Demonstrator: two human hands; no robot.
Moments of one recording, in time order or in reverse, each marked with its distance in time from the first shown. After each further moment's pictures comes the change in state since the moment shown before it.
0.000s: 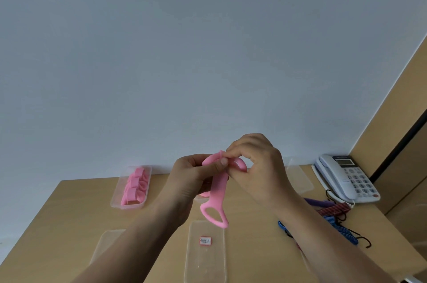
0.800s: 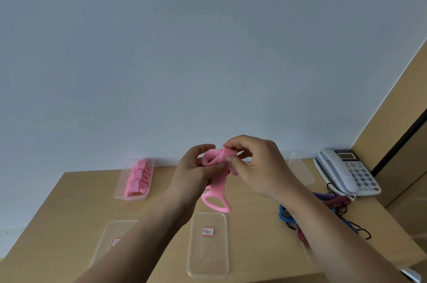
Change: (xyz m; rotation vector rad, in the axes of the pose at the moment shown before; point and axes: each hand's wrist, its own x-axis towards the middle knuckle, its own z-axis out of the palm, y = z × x) left_hand -0.002 -0.017 -0.003 -0.025 0.101 0.026; right_hand 0.001 -0.006 -0.002 0.115 -0.297 0.296
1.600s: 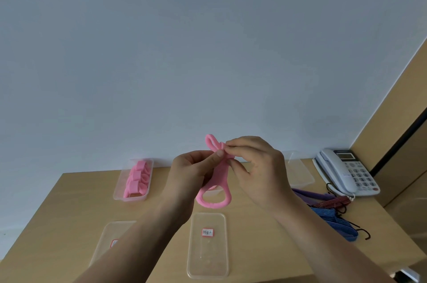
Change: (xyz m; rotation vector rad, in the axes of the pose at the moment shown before) left_hand -0.003 0.008 0.000 -0.038 -0.020 0.028; right_hand -0.009 0.009 0.018 -0.161 0.351 -0.319
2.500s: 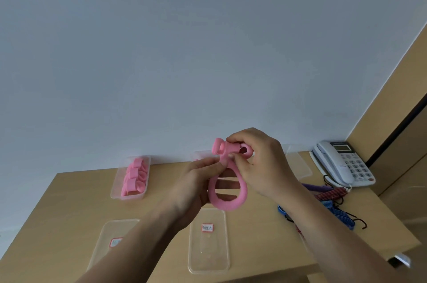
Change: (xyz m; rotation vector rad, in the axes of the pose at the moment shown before) left_hand 0.007 -0.021 -0.009 -0.082 -0.319 -0.173; right_hand 0.009 0.005 -0.007 0.038 -0.212 0.267
